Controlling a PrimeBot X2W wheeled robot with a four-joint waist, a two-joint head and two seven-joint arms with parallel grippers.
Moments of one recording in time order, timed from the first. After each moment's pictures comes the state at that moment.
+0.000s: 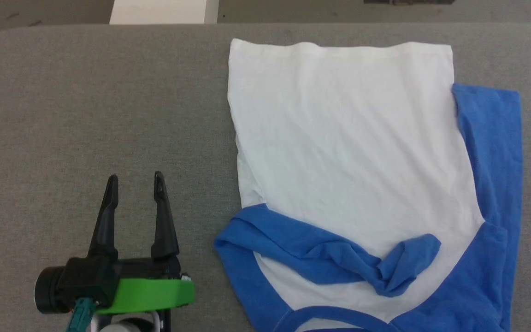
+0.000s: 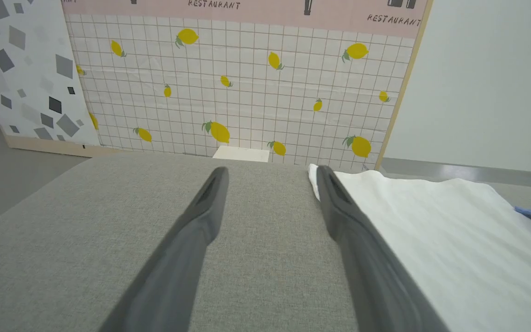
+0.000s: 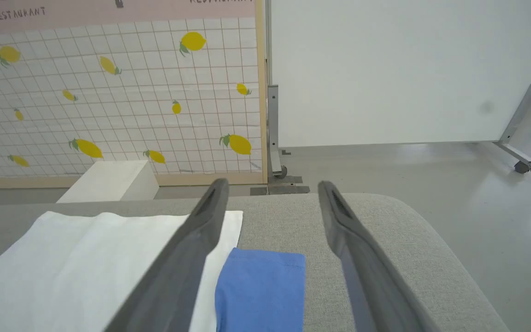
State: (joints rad) left arm 0.01 0.30 -0.35 -0.31 -0.33 0.41 -0.26; right arm -0.34 -0.25 -0.33 -0.16 0.28 0.13 0.34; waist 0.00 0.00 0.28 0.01
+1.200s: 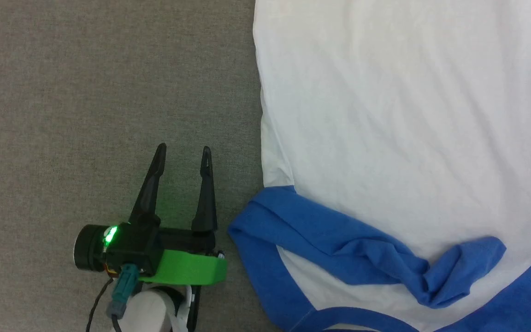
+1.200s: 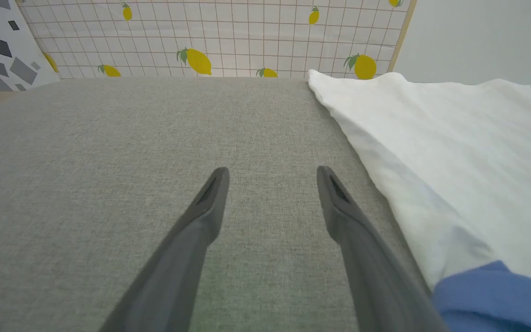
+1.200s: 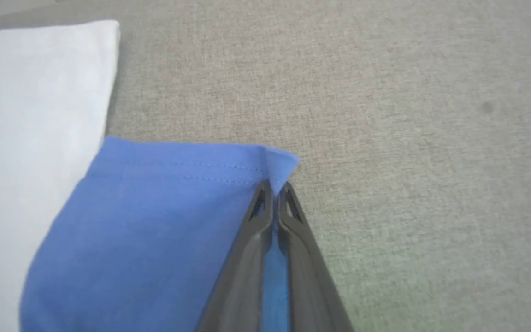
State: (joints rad) left arm -0.14 0.21 -0.40 -0.18 -0.23 0.29 -0.26; right arm -0.71 -0.38 -0.42 0.32 0.20 0.13 0.70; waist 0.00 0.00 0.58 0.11
